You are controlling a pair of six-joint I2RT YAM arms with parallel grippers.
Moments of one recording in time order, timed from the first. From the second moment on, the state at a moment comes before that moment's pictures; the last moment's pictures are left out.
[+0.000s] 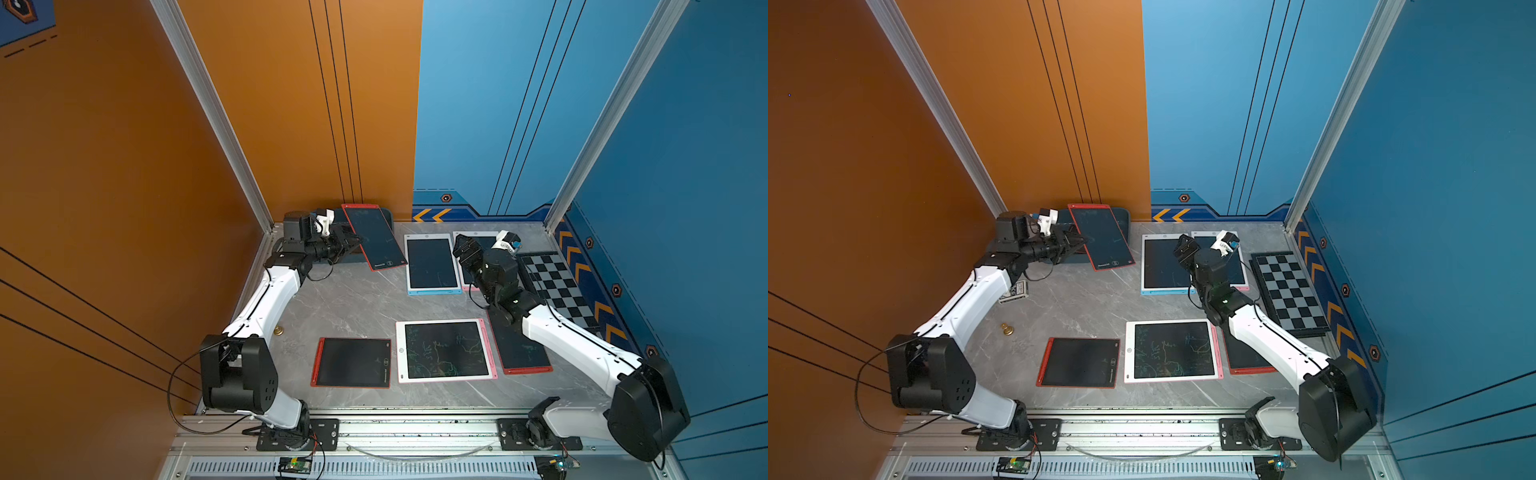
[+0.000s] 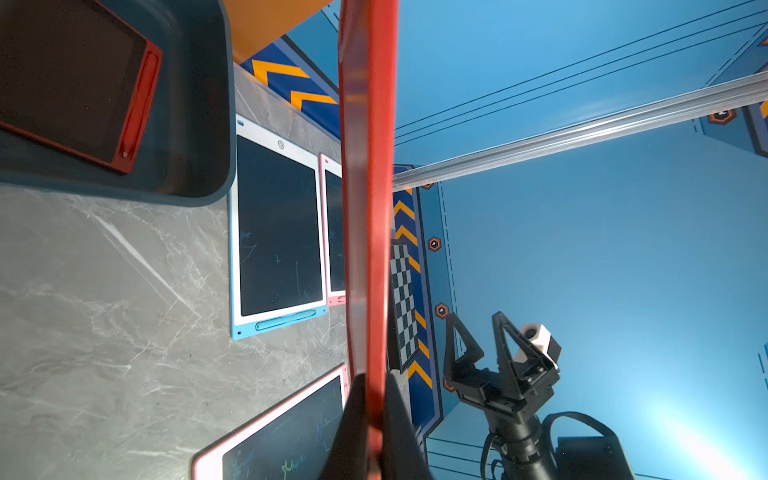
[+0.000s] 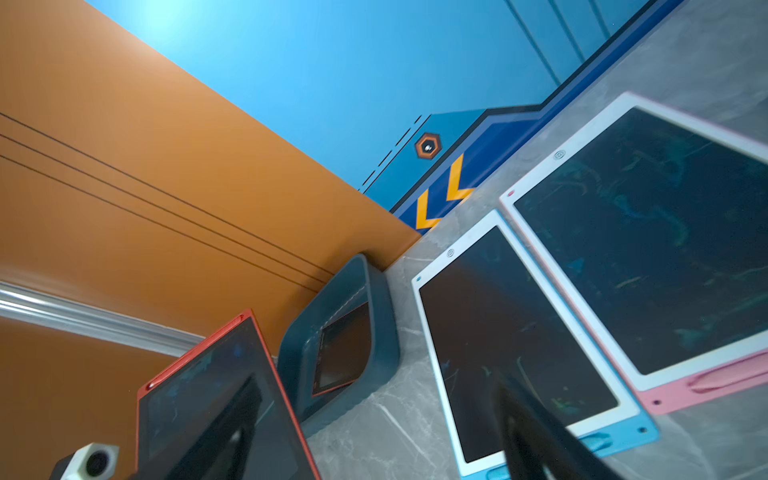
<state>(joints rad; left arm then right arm) -0.06 1.52 1.27 -0.24 0.81 -0.85 0.50 1.29 0.92 0.13 0.36 0.94</state>
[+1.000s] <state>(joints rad) -0.07 1.70 1.21 -0.75 0.95 -0.43 0.38 1.04 0.70 -0.02 0.28 0.78</state>
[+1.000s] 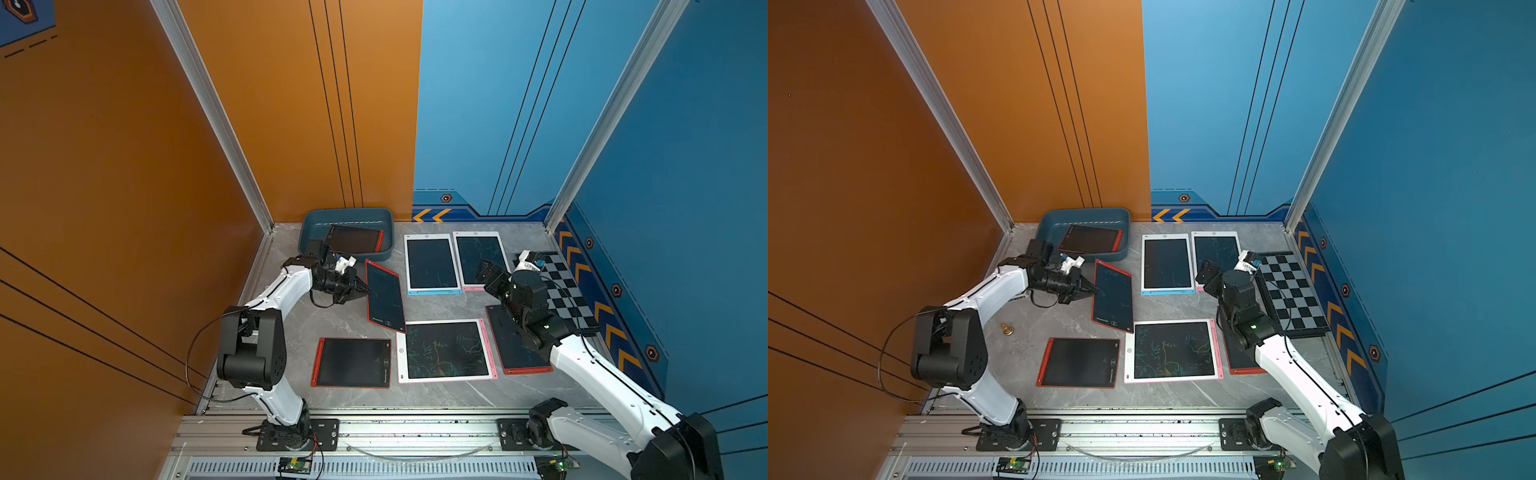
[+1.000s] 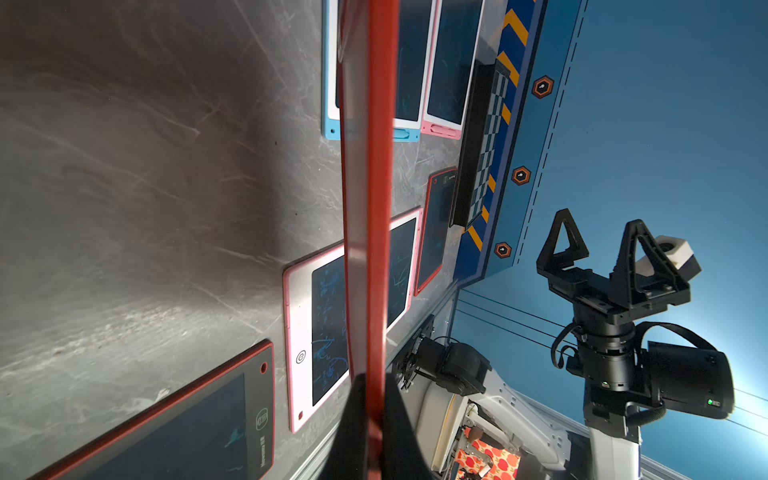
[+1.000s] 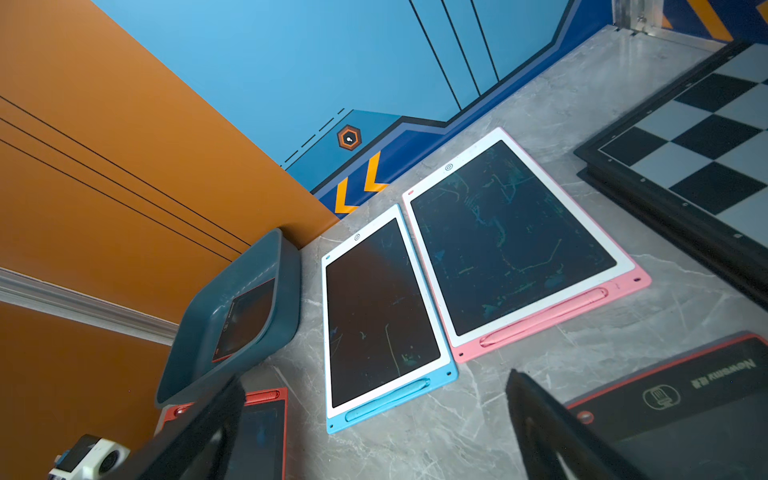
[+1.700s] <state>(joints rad) 0.04 2.01 1.42 -1.00 0.95 -0.12 0.35 1.10 0.67 0.04 0.23 0.78</state>
